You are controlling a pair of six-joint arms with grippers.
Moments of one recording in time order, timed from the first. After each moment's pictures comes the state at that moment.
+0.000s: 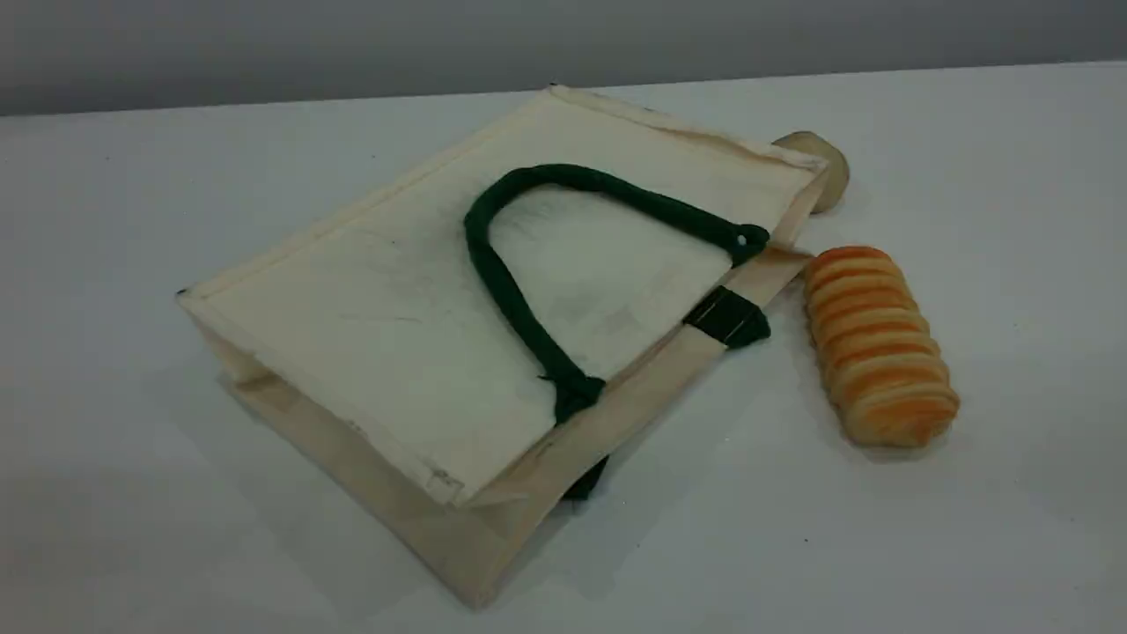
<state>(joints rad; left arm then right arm) -0.15 0.15 -0.51 -0.13 1.08 0.12 -0.07 0.00 -0.51 0.09 1.07 0.02</state>
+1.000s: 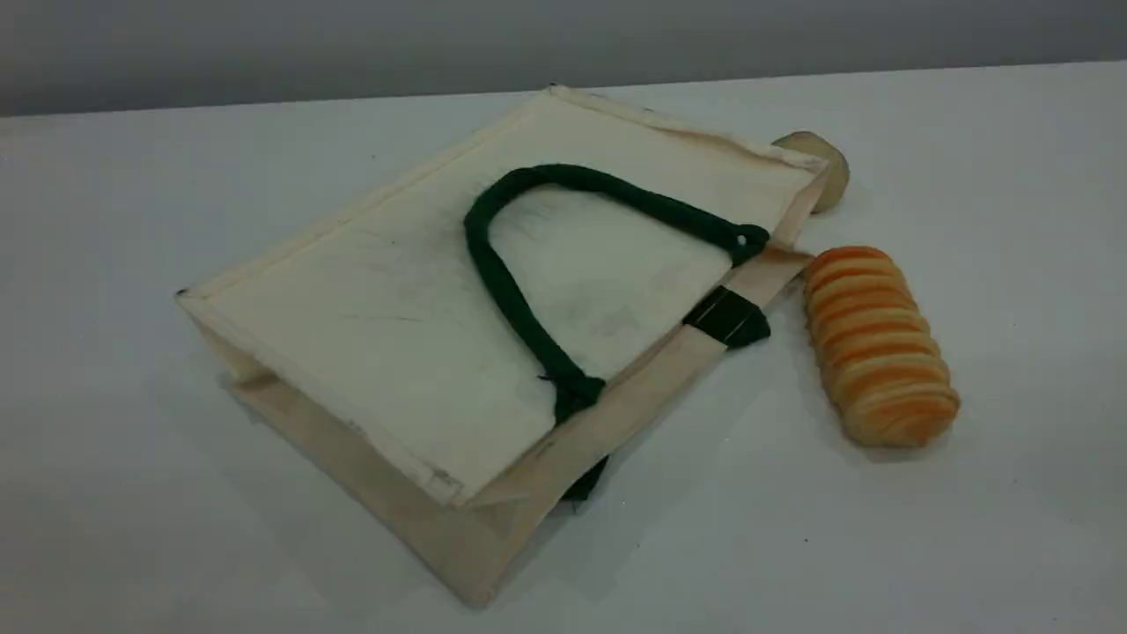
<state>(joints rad) -0.04 0.00 -0.51 -0.13 1.09 0.12 -0.06 0.00 -0.51 0.09 1.07 0.02</state>
